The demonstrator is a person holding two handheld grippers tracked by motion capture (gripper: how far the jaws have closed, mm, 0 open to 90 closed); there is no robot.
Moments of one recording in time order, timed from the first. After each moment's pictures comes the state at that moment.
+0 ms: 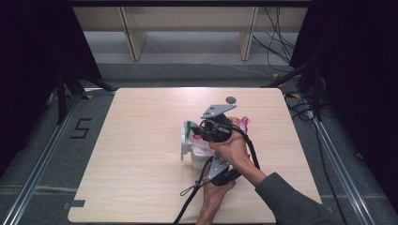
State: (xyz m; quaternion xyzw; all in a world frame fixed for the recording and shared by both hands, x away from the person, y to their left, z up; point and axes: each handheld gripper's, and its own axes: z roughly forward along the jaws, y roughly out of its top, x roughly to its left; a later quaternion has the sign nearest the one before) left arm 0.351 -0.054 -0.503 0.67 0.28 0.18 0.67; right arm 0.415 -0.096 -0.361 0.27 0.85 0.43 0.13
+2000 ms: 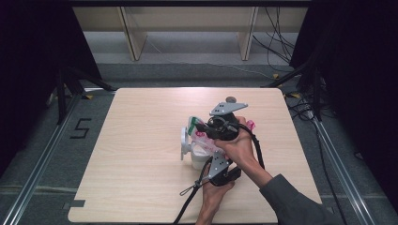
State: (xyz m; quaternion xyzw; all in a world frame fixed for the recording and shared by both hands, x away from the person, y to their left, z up) left arm 0.352 -0.052 -0.509 0.68 0.30 0.17 0.64; right arm 0.413 -0.114 -0.355 0.29 0.82 0.48 0.12
